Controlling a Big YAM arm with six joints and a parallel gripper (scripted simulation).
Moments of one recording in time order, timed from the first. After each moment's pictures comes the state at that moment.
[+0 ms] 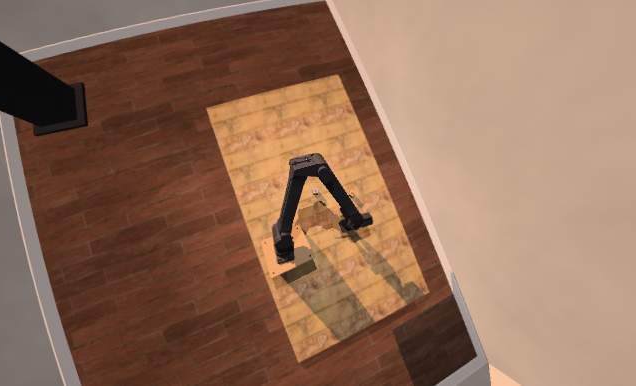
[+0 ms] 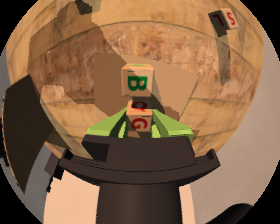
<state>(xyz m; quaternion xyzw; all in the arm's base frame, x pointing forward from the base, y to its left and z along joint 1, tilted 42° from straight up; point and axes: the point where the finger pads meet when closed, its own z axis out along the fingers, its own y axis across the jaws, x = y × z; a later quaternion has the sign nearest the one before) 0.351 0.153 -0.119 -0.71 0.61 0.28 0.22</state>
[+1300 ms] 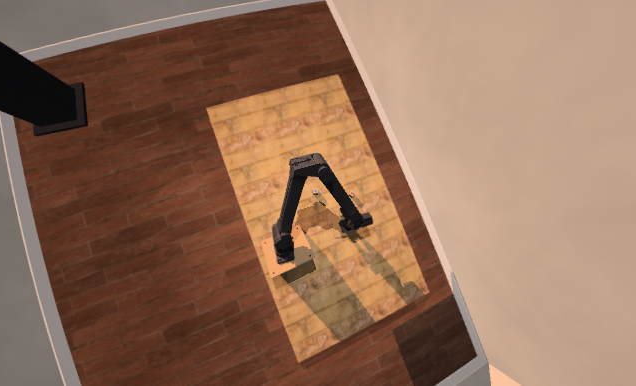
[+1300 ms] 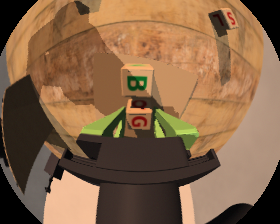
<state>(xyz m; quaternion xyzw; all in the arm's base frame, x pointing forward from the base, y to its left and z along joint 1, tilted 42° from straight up) 0.351 0.153 -0.120 -0.71 0.61 0.28 0.22</state>
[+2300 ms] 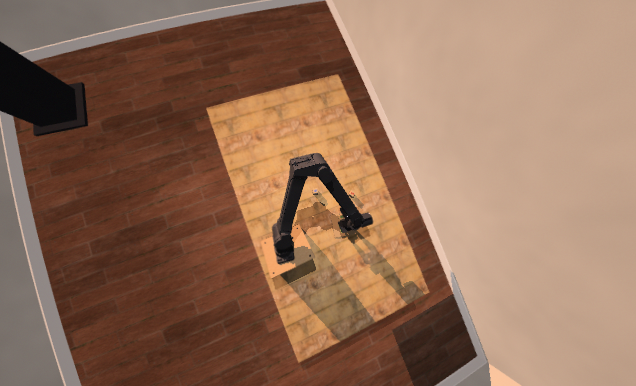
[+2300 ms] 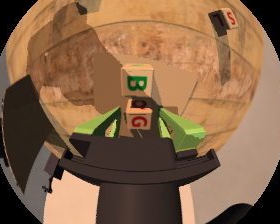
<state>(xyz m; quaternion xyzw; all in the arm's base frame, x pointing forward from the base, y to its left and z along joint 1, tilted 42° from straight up) 0.351 0.153 -0.120 -0.71 0.61 0.28 0.22</state>
